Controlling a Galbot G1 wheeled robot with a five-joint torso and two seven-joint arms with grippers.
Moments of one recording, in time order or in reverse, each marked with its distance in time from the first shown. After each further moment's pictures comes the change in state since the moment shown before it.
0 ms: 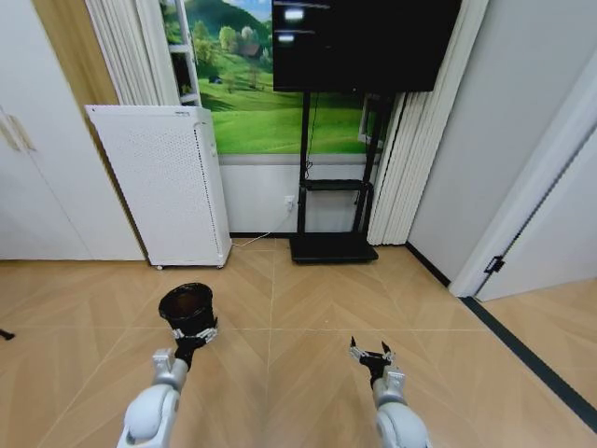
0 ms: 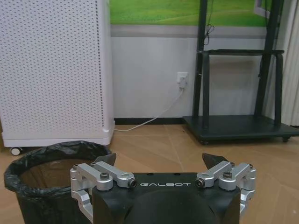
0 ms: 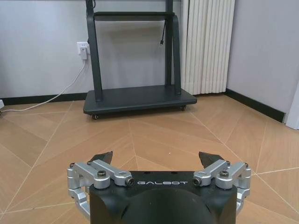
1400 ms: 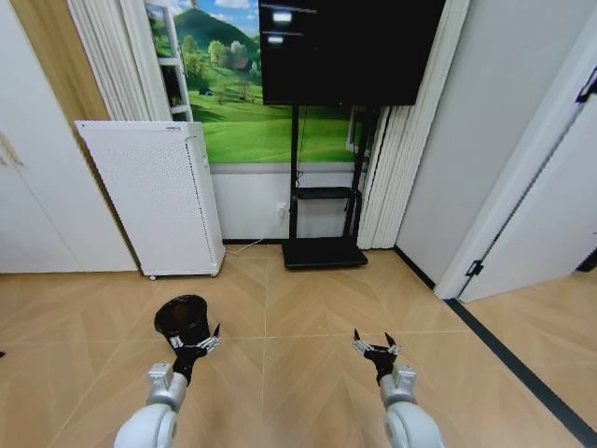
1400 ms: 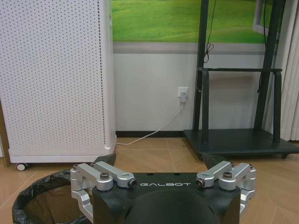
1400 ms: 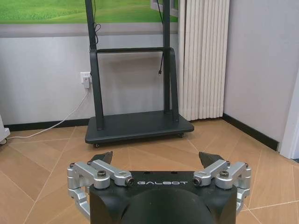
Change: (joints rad) left arm 0.067 -0.022 -0.019 -0.111 -0.008 0.027 -0.050; right arm -0.034 -0.016 0.030 0.097 0.005 0.007 -0.056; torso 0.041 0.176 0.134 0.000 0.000
